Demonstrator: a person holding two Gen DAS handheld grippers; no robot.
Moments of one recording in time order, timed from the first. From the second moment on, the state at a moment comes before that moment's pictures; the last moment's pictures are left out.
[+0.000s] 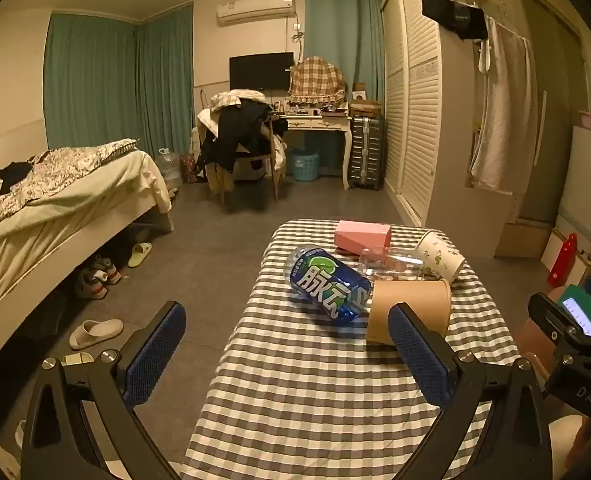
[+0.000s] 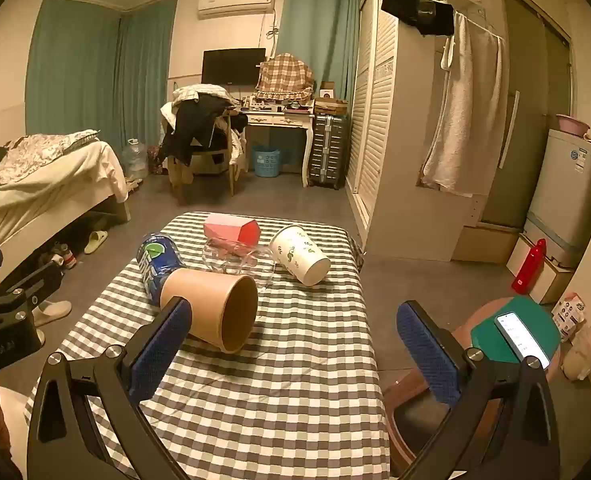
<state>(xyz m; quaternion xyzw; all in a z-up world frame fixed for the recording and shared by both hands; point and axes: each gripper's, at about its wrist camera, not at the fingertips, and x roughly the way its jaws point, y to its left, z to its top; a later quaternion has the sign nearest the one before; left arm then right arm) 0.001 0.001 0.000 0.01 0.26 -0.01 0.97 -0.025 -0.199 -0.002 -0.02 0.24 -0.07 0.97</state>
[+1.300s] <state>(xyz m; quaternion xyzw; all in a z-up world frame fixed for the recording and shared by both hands) 0.003 0.010 -0.008 0.00 0.25 0.00 0.97 -0.022 -0.196 -0.010 -0.03 0.25 -0.07 0.97</state>
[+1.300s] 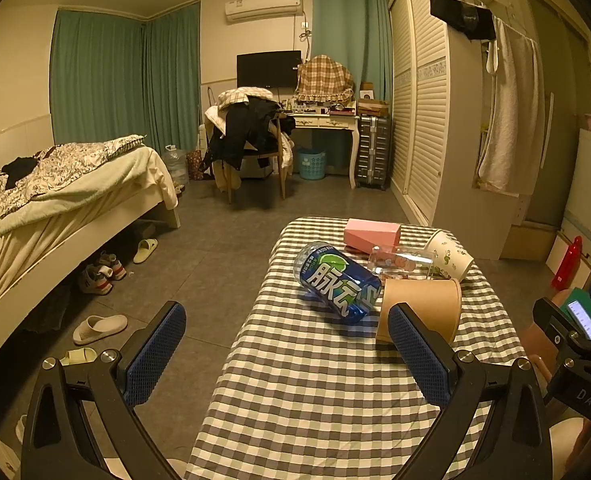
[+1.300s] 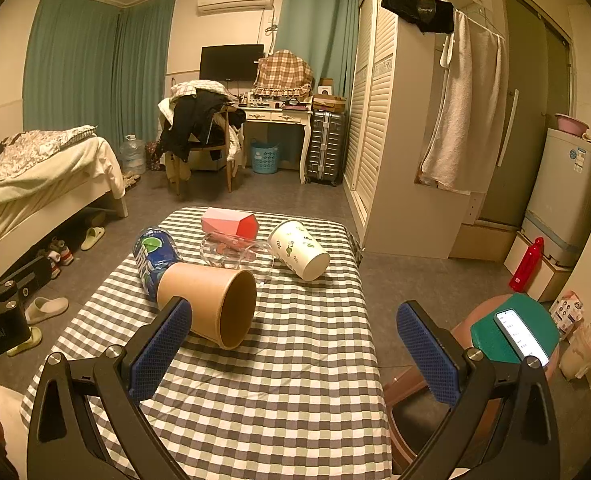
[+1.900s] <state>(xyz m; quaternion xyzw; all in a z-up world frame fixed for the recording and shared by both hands) 0.004 0.011 -0.009 0.00 0.25 0.00 0.97 -0.021 -0.197 -0.011 -0.03 0.25 -0.07 0.97</state>
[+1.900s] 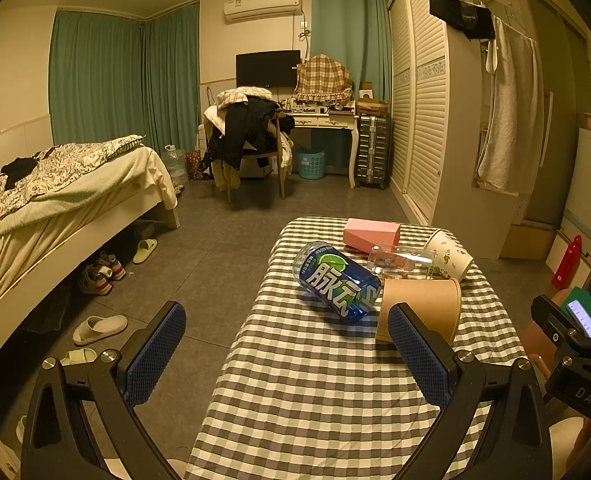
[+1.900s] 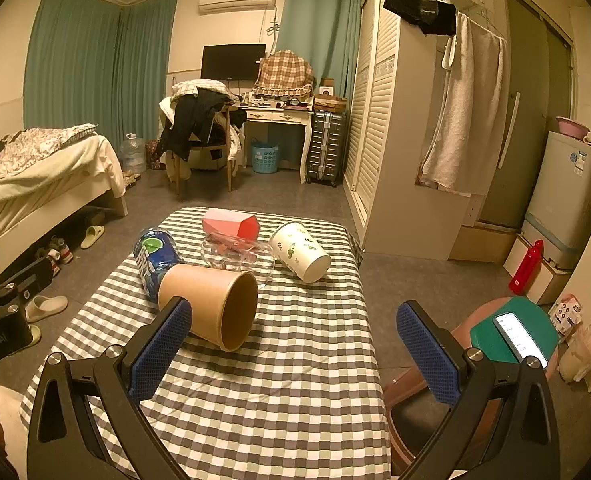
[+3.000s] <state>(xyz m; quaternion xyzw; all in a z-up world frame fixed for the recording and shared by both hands) 0.007 0.015 -0.020 0.01 0.26 0.00 0.97 -0.017 -0.190 -0.012 -0.04 0.26 -0.07 0.96</state>
